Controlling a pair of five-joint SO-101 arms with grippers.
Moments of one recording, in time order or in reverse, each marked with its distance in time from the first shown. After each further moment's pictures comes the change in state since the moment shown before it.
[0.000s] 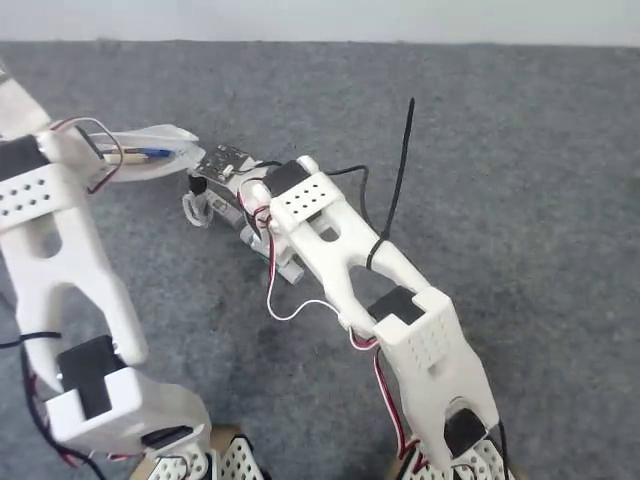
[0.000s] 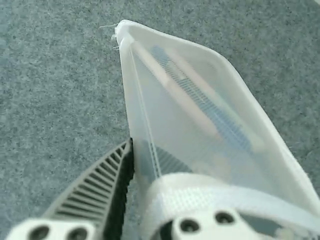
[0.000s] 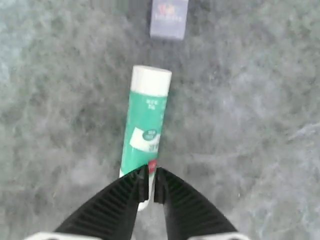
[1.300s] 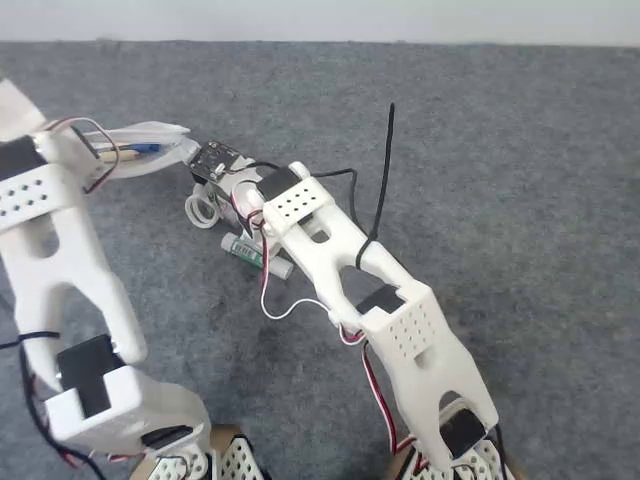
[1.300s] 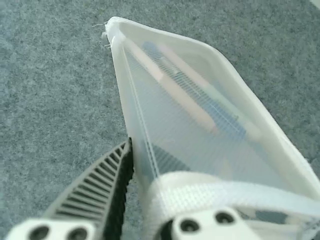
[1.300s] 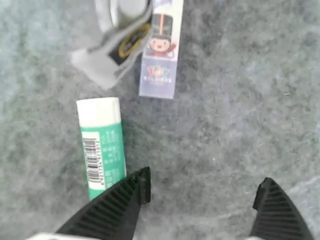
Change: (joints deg) left arm -0.2 0.1 0.0 -1.1 0.0; right arm -1.2 9.5 -7.4 -8.8 0.1
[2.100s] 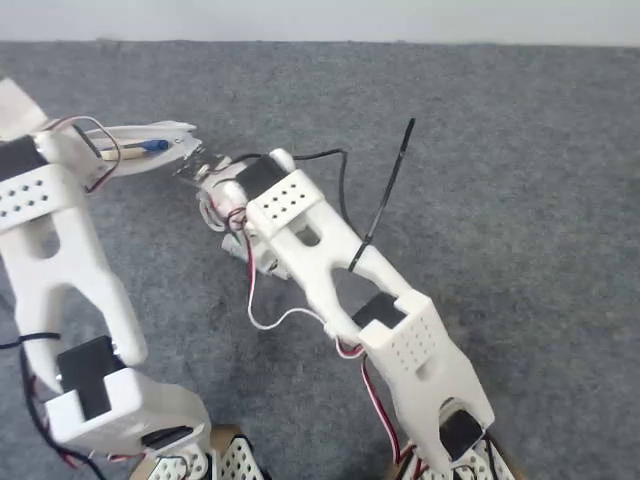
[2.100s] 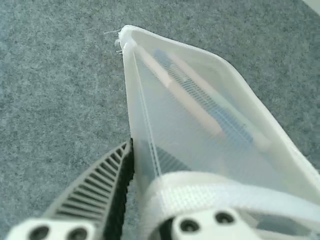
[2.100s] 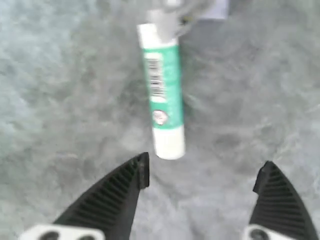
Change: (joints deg) left arm 0.1 0.0 0.0 0.0 0.0; right arm -4.7 -6.8 -7.3 22.5 -4.7
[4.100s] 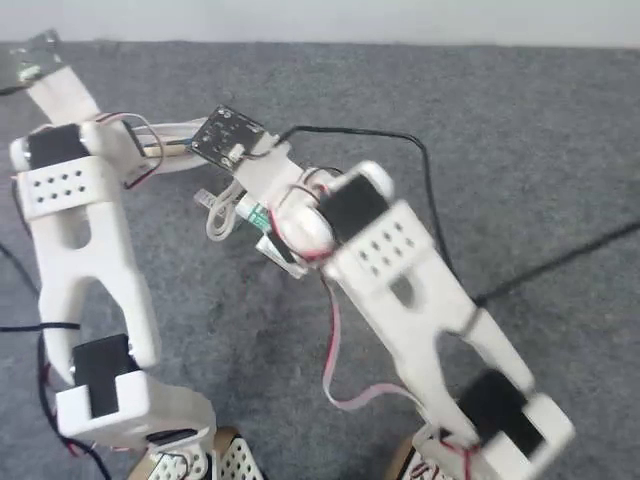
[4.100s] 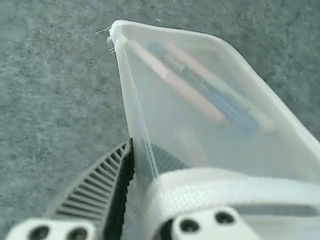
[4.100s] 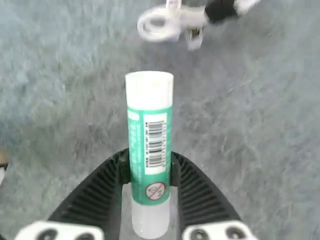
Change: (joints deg) left arm 9.1 -0.2 0.0 4.3 -1.6; right arm 2.2 -50.0 32.2 -7.0 0.0
